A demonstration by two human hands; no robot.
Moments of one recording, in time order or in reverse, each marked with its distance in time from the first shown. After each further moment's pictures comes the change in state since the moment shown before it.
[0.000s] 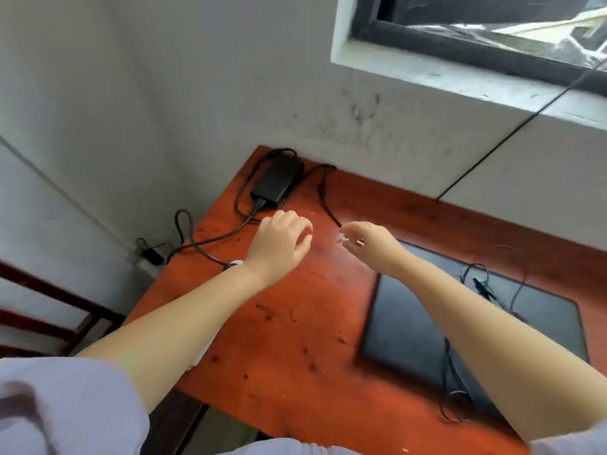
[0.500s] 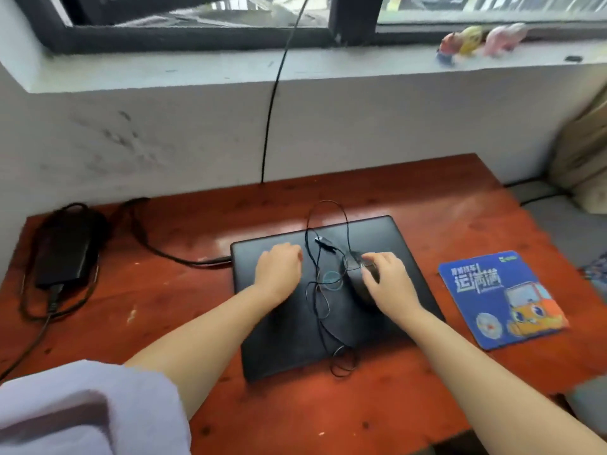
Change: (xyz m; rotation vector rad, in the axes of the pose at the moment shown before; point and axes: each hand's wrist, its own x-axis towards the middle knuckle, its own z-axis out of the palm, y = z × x) left_hand 0.066 0.194 0.171 -0.066 -0.457 0.230; right_hand -0.219 0.172 -0.010 0.125 0.507 0.743
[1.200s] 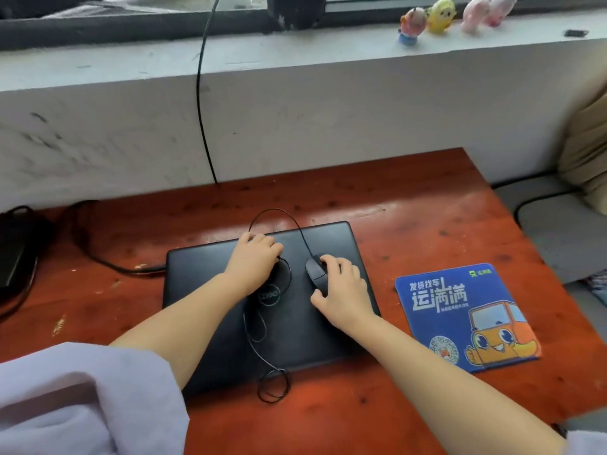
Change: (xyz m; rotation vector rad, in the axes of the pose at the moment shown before) left_hand 0.066 0.050 0.042 0.509 -0.046 0.258; right_hand 0.034 0.058 -0.004 -0.092 -0.142 -0.102
